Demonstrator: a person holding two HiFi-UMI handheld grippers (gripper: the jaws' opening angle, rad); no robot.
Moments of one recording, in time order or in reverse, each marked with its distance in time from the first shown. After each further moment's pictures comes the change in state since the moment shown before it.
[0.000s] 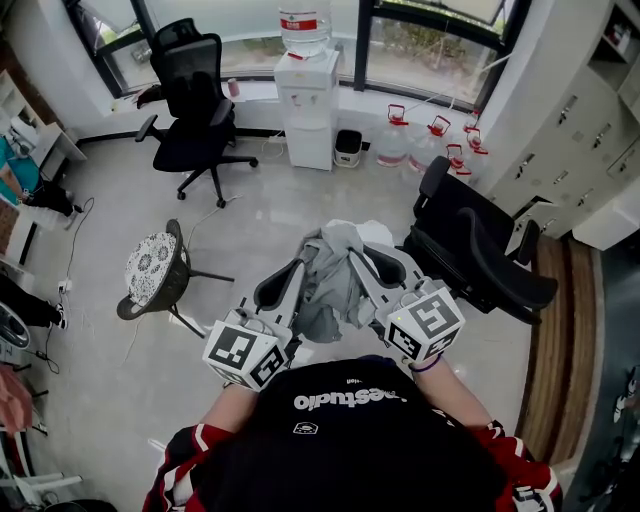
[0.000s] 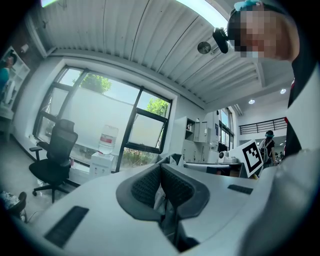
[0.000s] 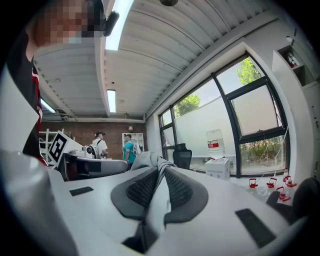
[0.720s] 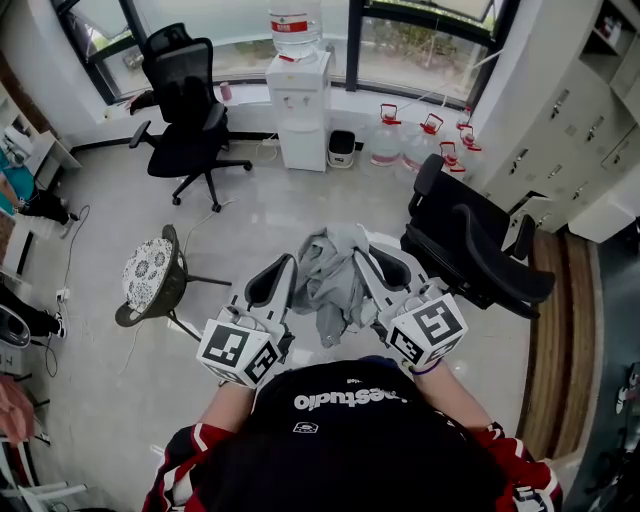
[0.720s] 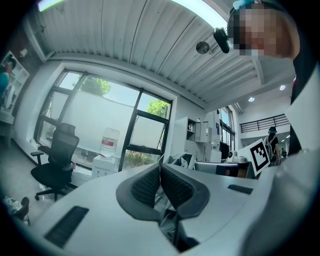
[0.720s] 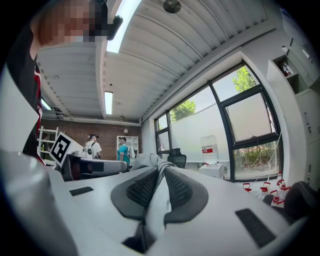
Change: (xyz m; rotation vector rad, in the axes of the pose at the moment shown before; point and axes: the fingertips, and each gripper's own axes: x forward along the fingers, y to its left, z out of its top) left arm -0.004 0.016 0.008 0.023 -0.014 0.016; right arm -0.010 -0.002 0.008 -0.020 -0.055 -0.066
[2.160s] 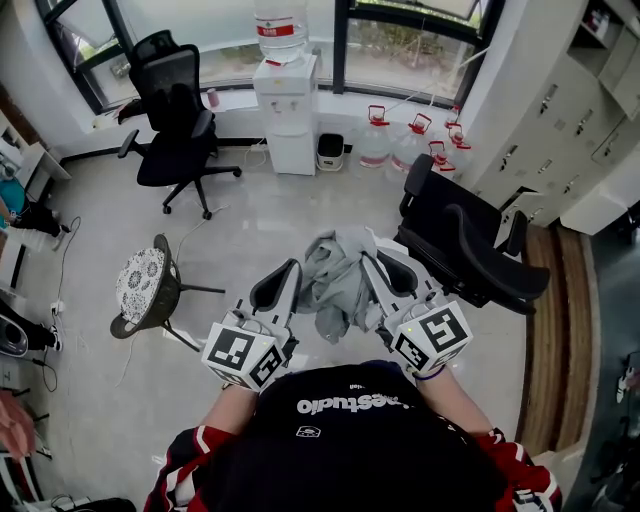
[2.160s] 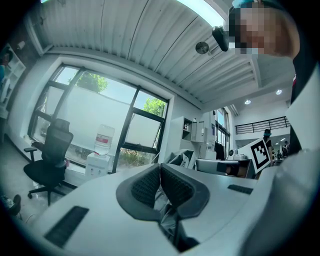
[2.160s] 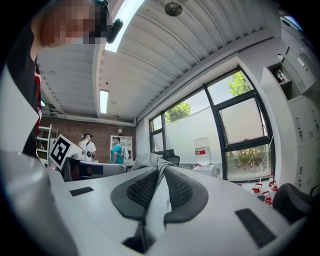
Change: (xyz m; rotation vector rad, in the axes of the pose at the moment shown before) left arm 0.015 -0.006 -0.009 -0.011 0.010 -0.061; right arm -0.013 -0.015 0.000 -0.007 -0.014 -0.077
